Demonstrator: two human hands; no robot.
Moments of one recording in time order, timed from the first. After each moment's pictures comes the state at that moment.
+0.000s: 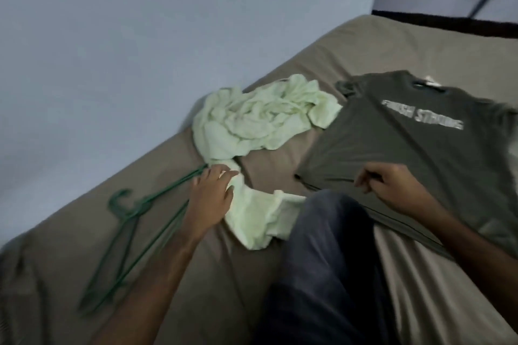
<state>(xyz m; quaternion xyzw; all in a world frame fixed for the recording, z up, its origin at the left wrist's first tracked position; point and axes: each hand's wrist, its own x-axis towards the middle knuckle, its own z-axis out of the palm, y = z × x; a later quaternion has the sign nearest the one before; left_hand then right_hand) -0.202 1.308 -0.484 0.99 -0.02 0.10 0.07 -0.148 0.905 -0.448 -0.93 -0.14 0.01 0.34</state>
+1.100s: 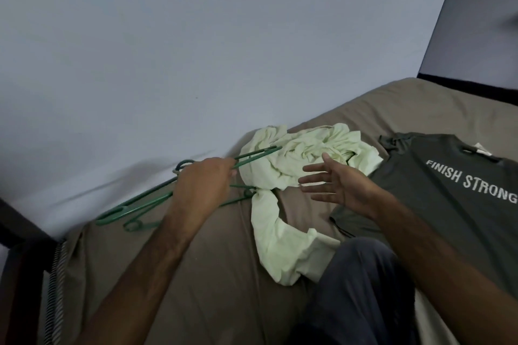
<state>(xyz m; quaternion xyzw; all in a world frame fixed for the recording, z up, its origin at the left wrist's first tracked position) -0.253 1.345 -0.321 0.97 0.08 0.20 -0.07 -0.113 1.079 -0.361 -0.64 -0.12 0.34 0.68</state>
